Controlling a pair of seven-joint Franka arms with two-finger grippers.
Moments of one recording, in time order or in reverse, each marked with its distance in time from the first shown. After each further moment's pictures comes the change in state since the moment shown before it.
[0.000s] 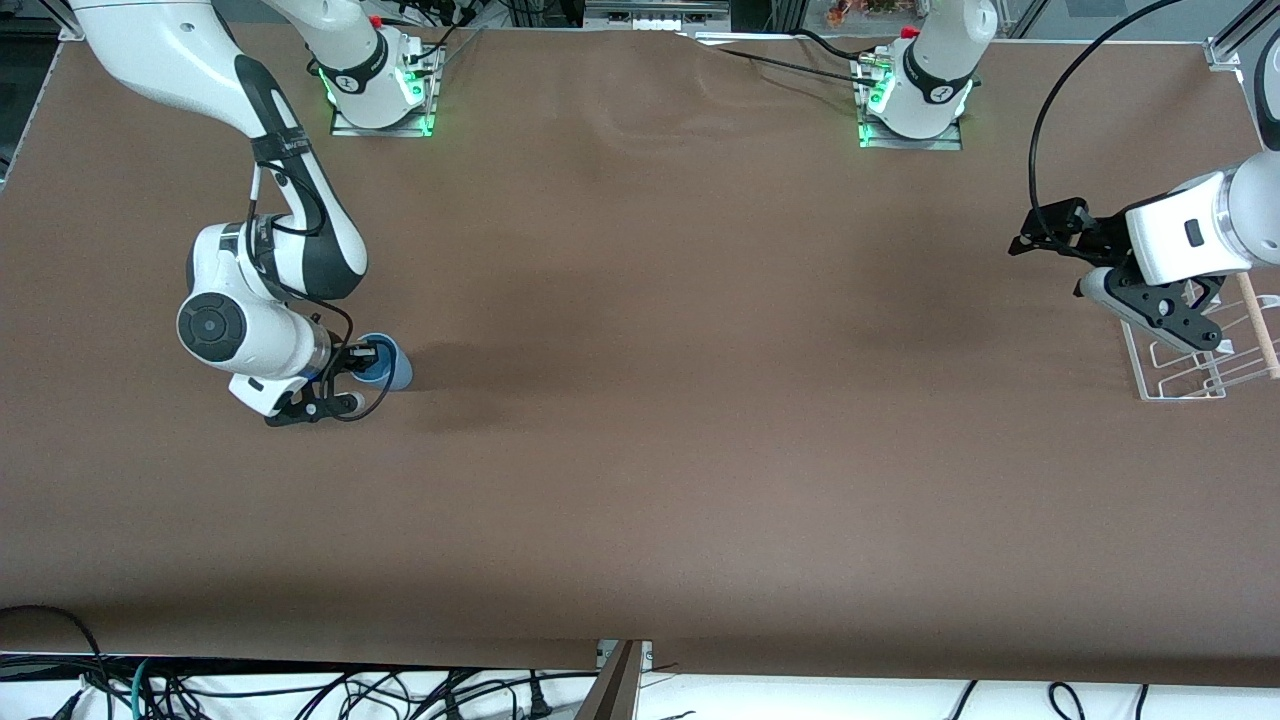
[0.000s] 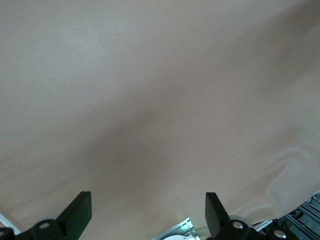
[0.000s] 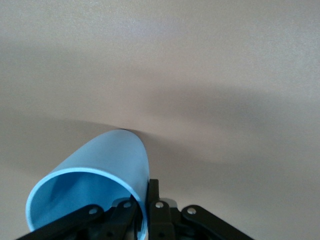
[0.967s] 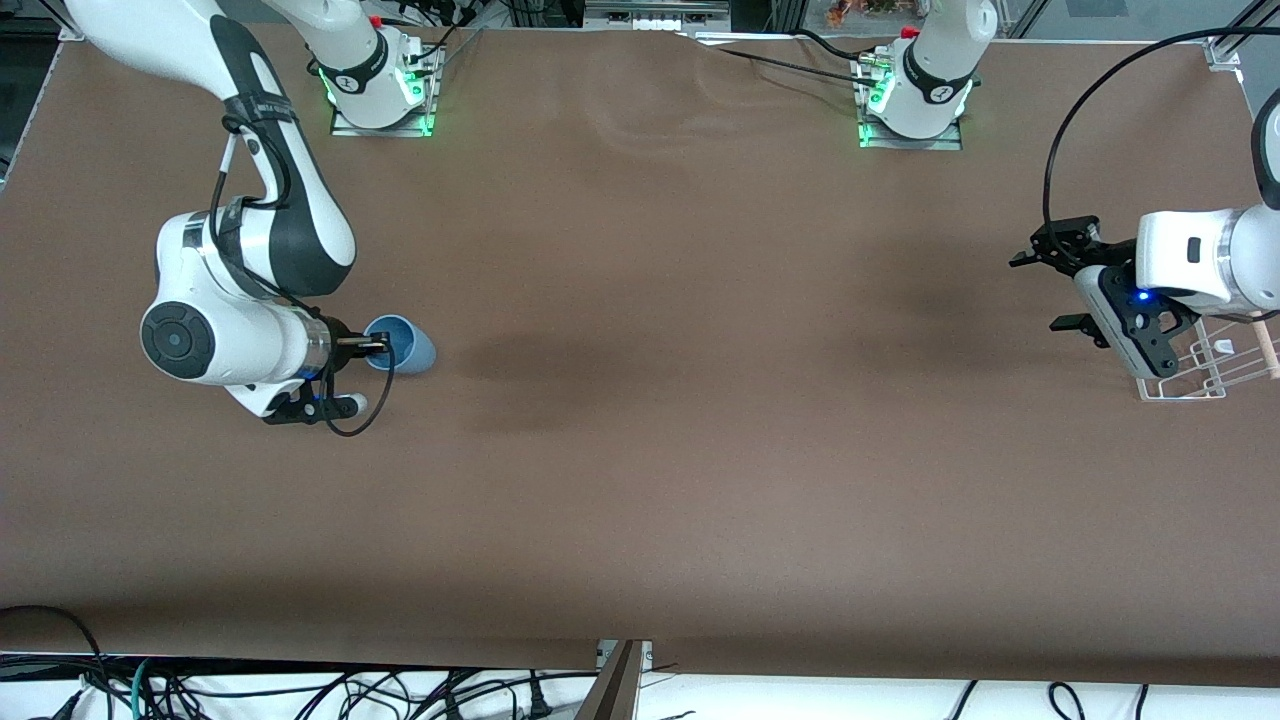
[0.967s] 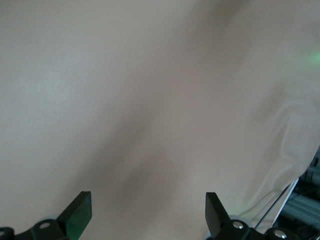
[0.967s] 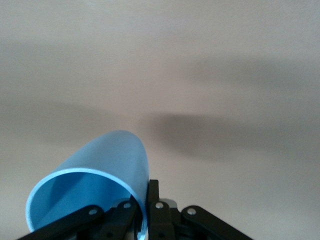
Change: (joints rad) left arm 0.061 0.052 0.003 -0.048 -0.079 0.064 0.533; right arm 0.050 -0.010 0.017 0.251 0.153 -0.376 0.155
